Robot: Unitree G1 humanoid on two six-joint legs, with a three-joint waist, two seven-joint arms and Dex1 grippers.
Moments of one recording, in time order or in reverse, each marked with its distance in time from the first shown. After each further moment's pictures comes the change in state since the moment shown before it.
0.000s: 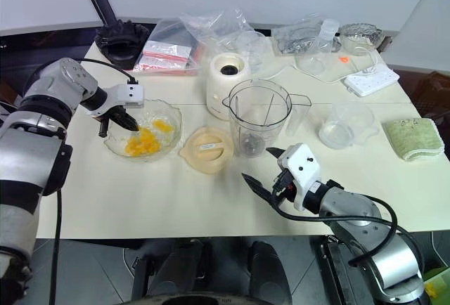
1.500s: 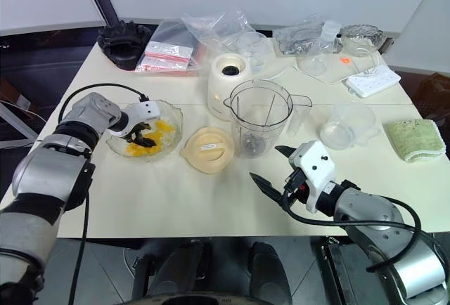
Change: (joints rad) left arm 0.154 -0.125 0.075 0.004 -0.031 0.164 0.357; right arm 0.050 -0.056 -0.148 -0.128 0.093 0.117 -0.017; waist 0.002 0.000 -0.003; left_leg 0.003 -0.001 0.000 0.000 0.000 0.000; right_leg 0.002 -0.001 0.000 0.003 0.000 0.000
